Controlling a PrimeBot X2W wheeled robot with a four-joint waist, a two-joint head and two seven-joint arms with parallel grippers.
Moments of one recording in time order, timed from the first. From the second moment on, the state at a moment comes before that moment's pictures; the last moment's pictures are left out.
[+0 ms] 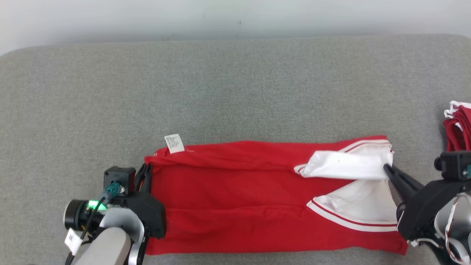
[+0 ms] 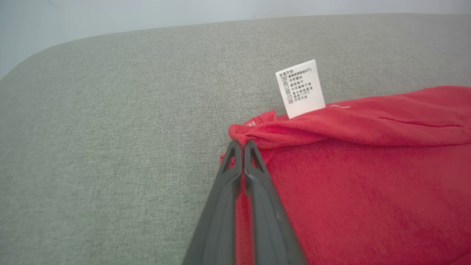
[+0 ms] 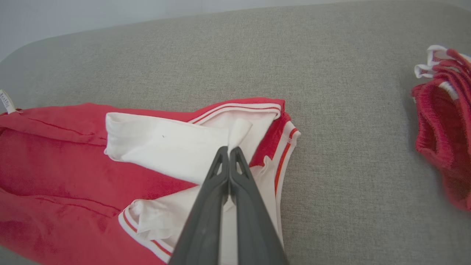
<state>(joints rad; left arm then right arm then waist) -0.48 0.28 -0.52 0.48 -0.46 0.21 -0.05 -0.17 -0.36 0.03 -0.03 0.52 0.13 0.52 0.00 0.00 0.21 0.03</state>
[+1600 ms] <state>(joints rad) -0.04 0.17 -0.16 0.09 -0.28 0.10 -0.26 -0.04 -0.18 -0.18 0.05 0.41 0.13 0.54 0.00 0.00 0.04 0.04</state>
